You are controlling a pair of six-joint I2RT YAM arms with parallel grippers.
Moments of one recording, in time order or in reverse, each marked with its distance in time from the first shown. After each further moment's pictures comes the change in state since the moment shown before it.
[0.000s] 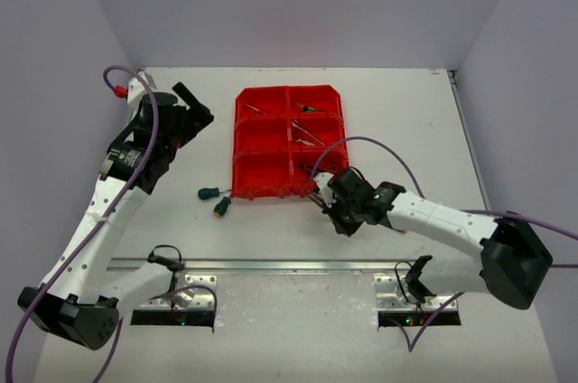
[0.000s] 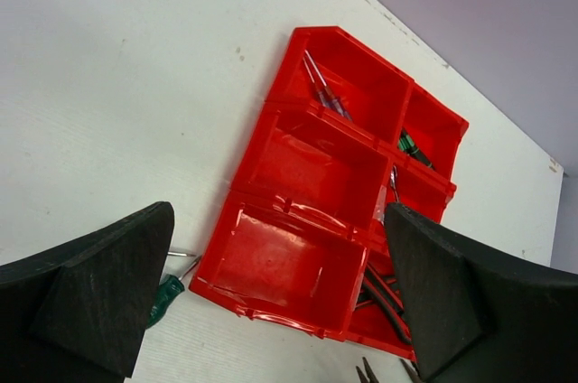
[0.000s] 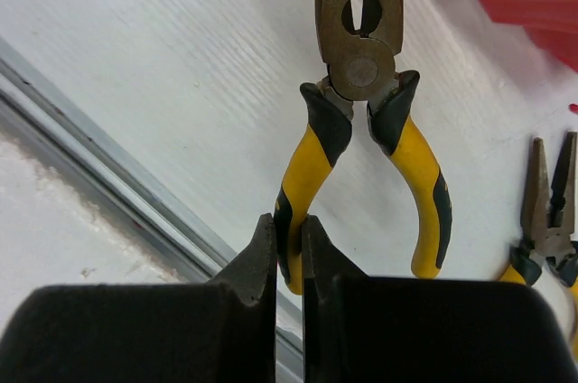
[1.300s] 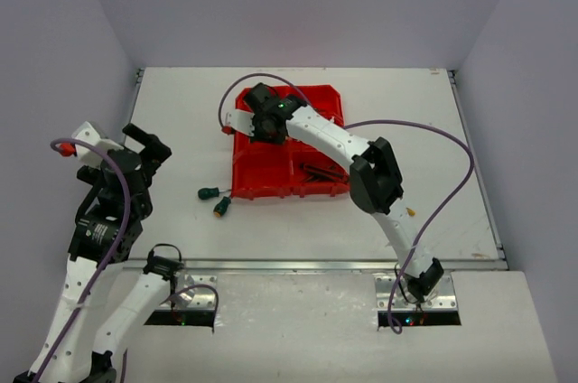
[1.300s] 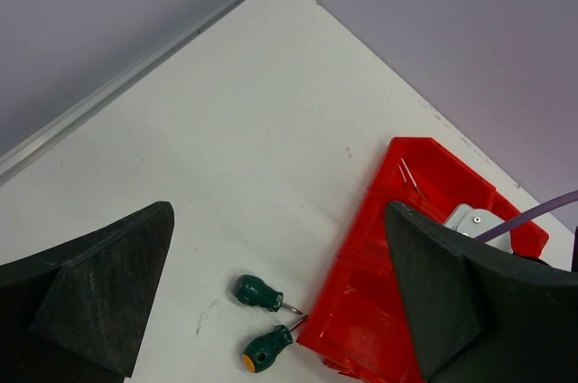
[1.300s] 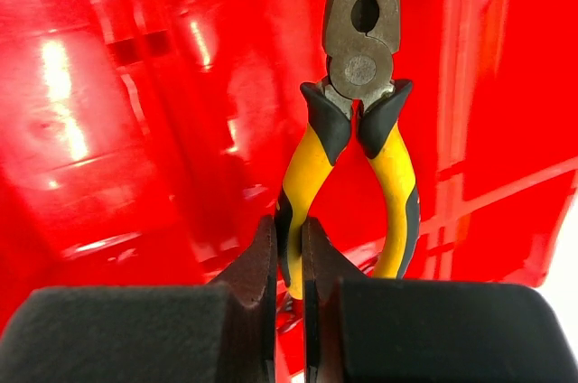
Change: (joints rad) left arm 0.040 -0.408 -0.230 -0.028 -0.321 0.131; right arm -0.048 1.066 1.478 -0.313 0.135 -0.771
